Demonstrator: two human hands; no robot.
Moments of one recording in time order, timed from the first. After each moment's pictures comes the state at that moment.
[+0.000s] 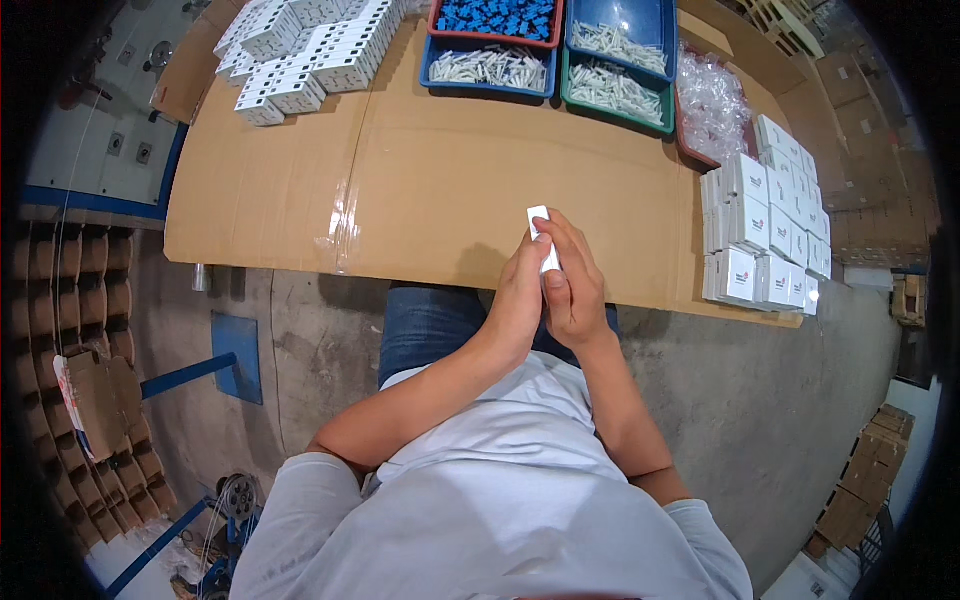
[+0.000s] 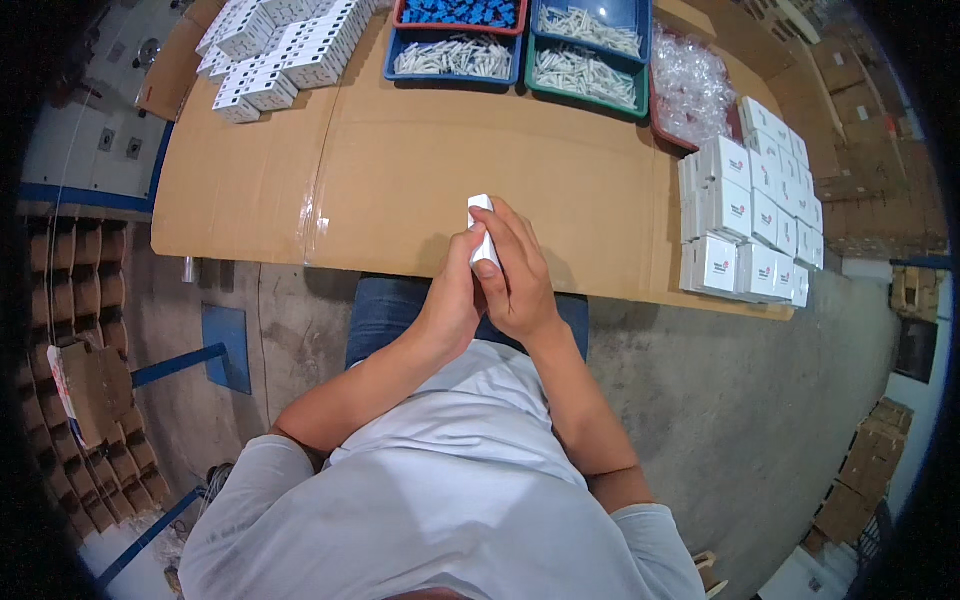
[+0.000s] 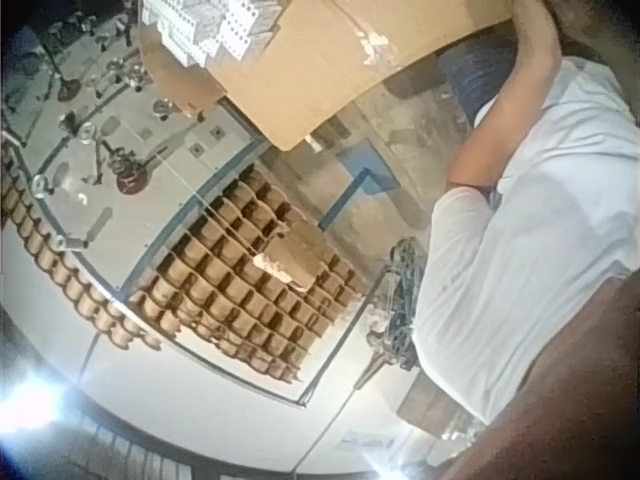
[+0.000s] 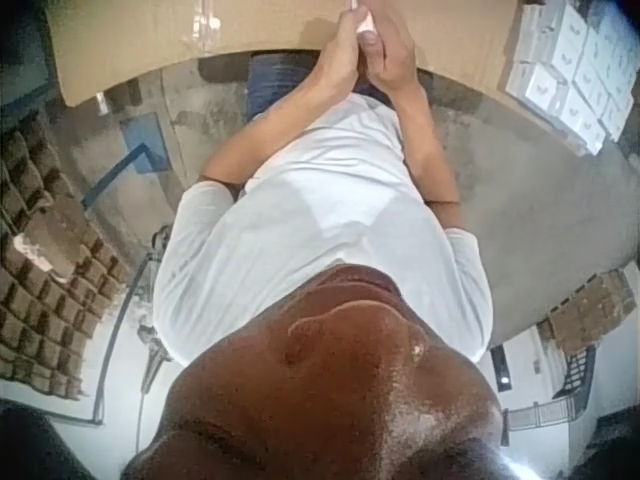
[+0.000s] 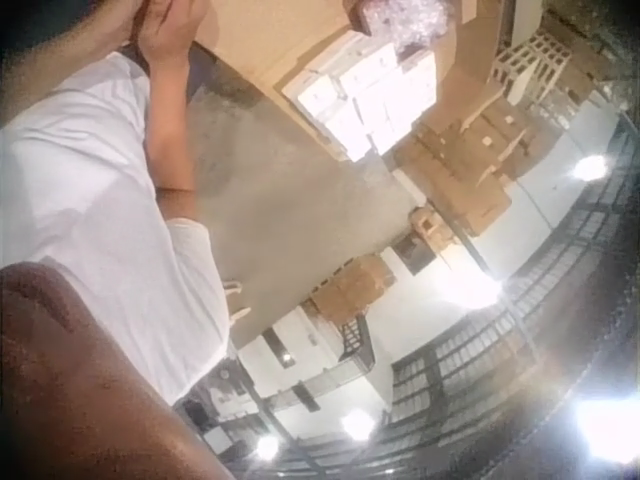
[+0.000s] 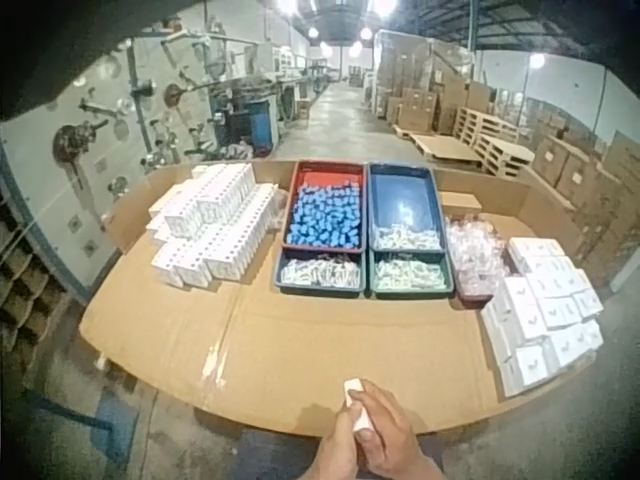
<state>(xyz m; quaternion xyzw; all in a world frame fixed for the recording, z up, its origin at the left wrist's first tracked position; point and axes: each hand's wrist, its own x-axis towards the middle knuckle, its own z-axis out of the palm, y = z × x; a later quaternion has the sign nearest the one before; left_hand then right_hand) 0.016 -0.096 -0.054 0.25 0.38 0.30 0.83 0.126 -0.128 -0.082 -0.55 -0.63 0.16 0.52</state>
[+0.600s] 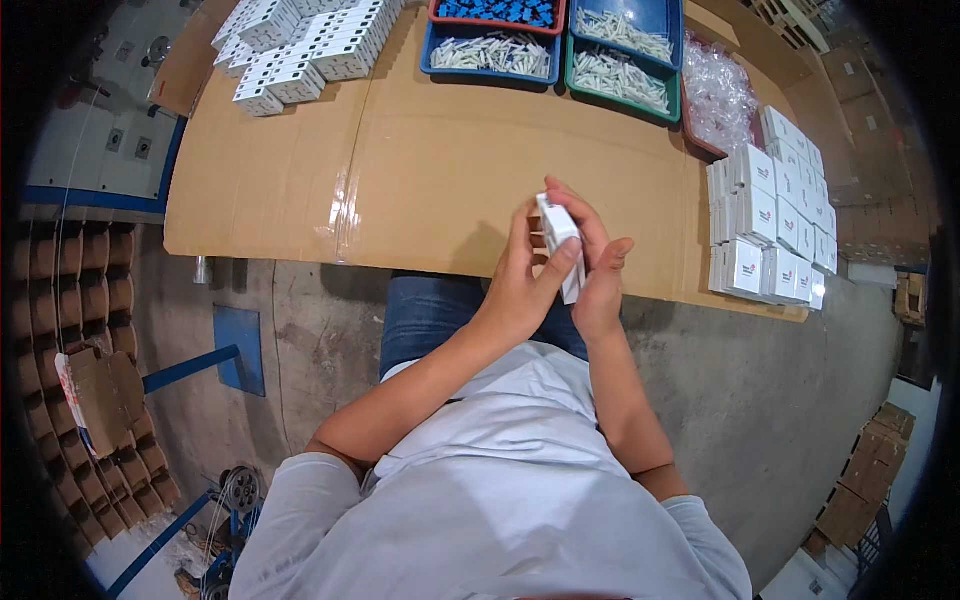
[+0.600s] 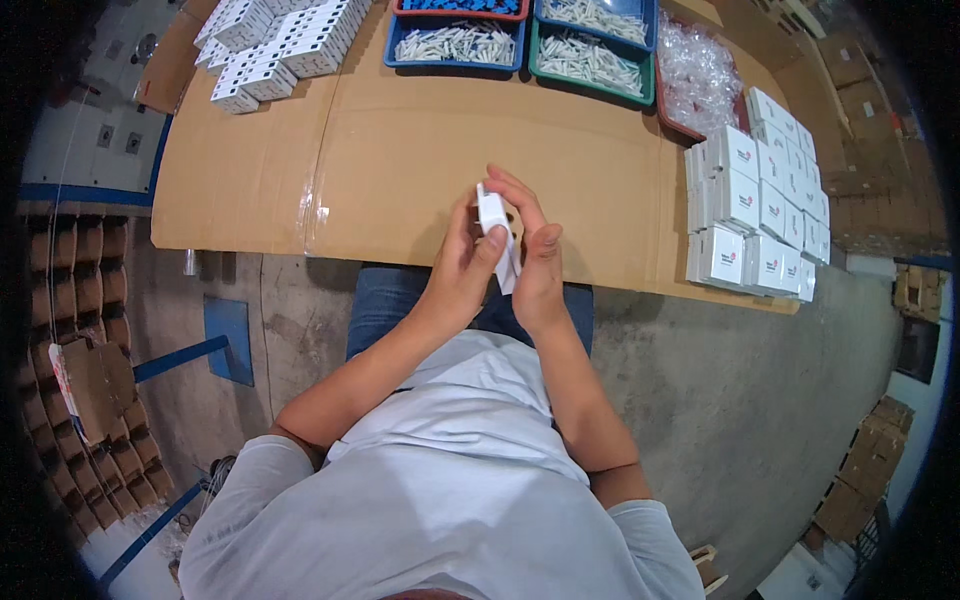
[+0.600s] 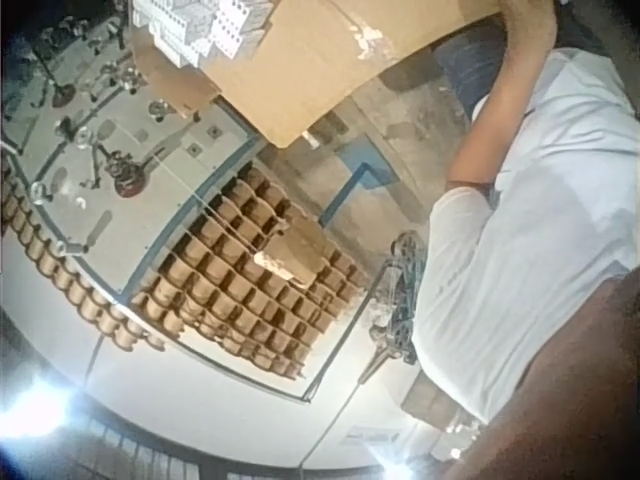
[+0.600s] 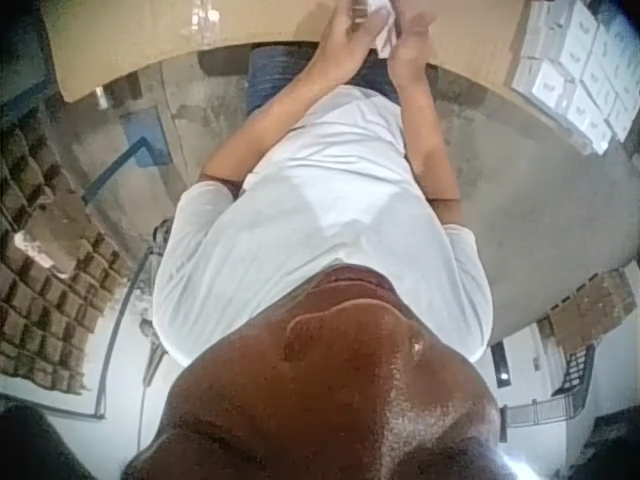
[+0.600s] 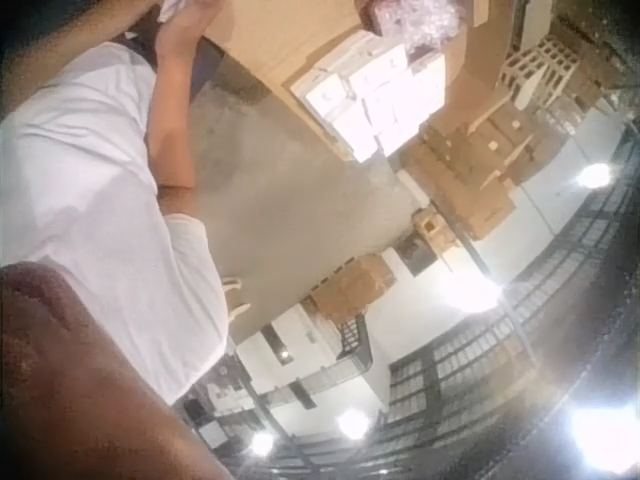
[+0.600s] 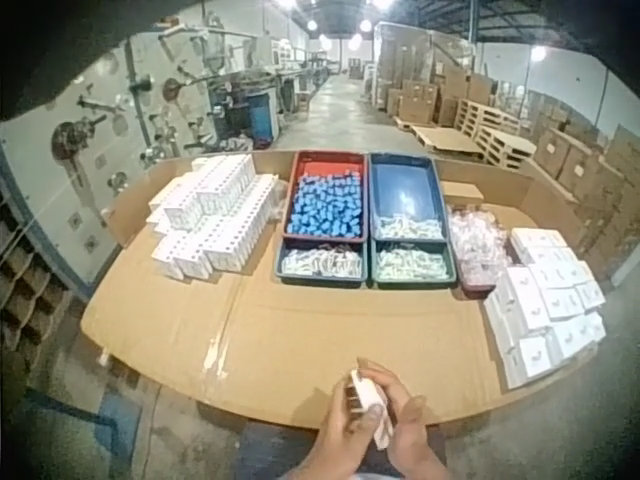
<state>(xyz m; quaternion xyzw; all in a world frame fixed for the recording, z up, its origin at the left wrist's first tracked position) 0.011 -0.089 -0.078 0.56 0.33 0.38 0.66 0.123 -0.122 -0.072 -0.52 -0.44 0.40 0.61</state>
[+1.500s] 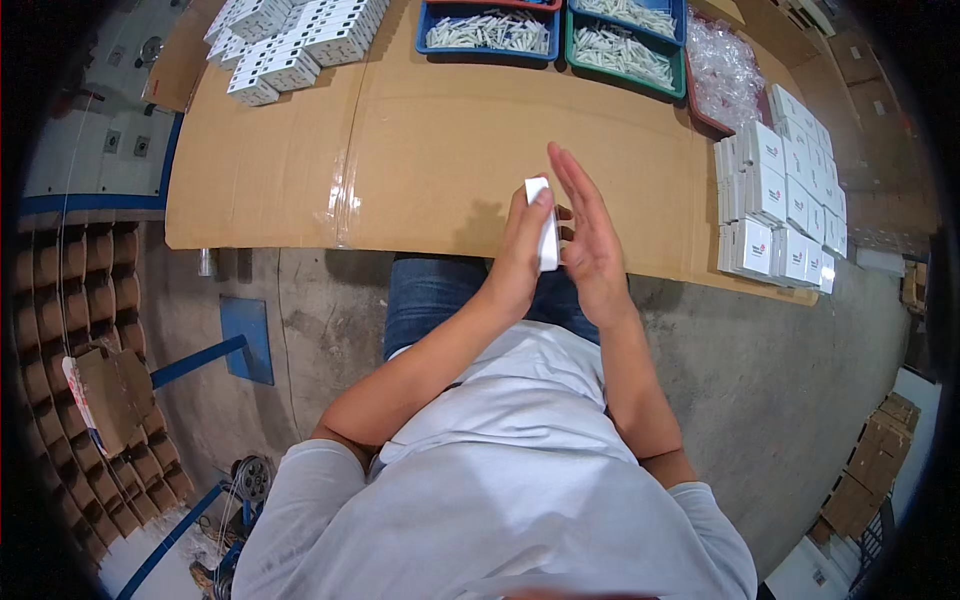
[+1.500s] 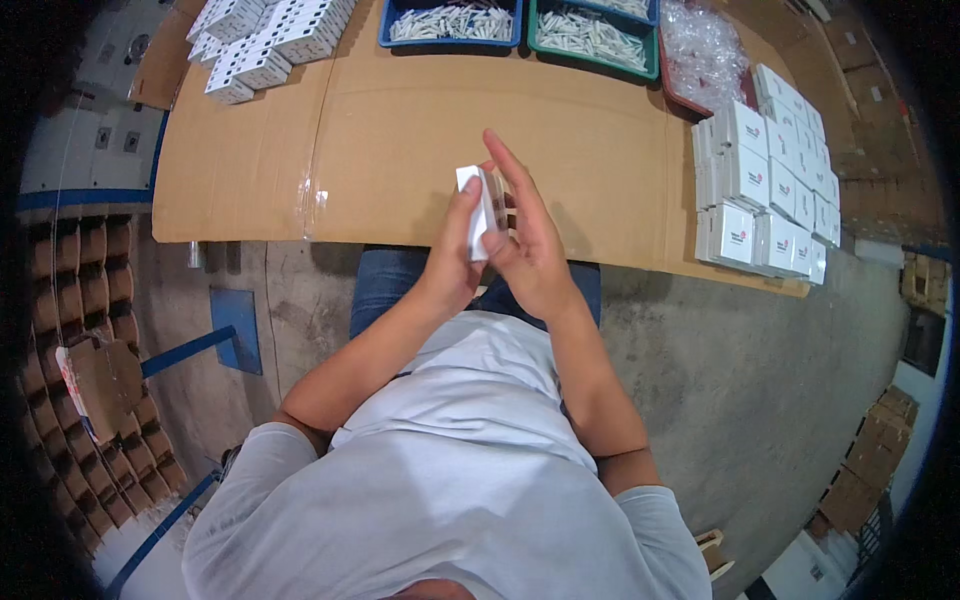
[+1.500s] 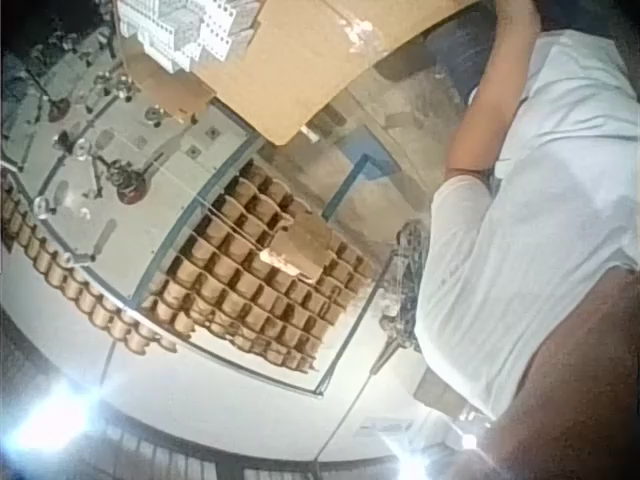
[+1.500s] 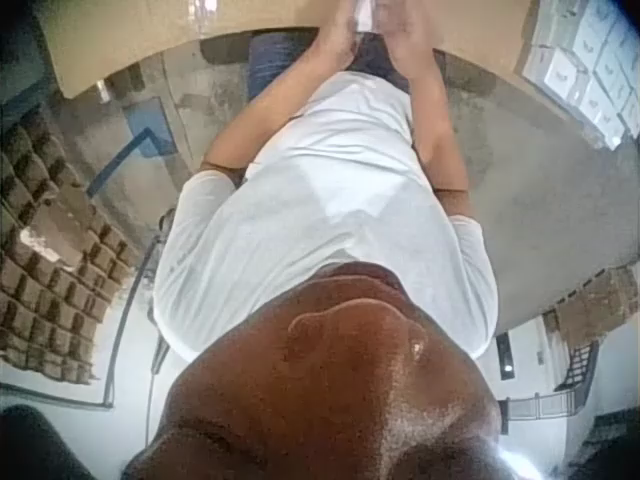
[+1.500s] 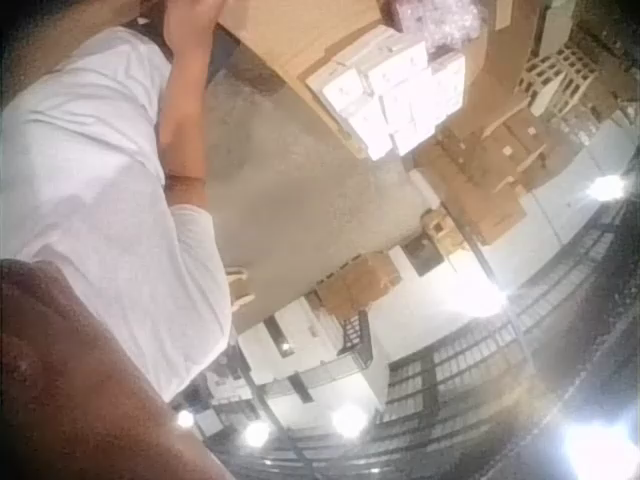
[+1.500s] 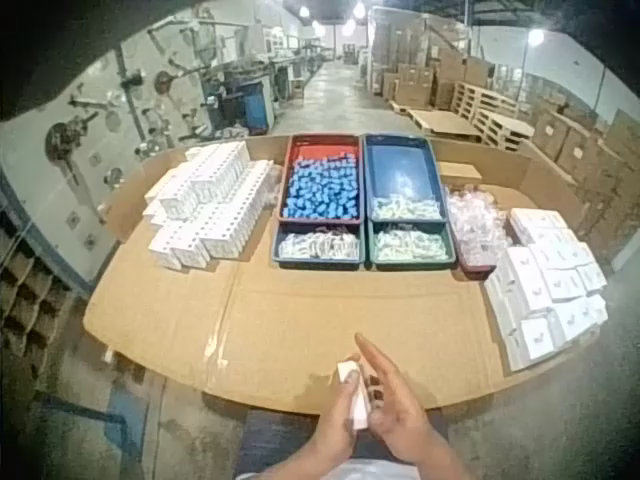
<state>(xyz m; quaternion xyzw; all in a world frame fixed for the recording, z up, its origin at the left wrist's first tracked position) 0.018 -0.087 -0.088 0.34 0.35 0.35 0.80 0.117 -0.125 -0.058 -0.46 -0.45 0.44 0.62</state>
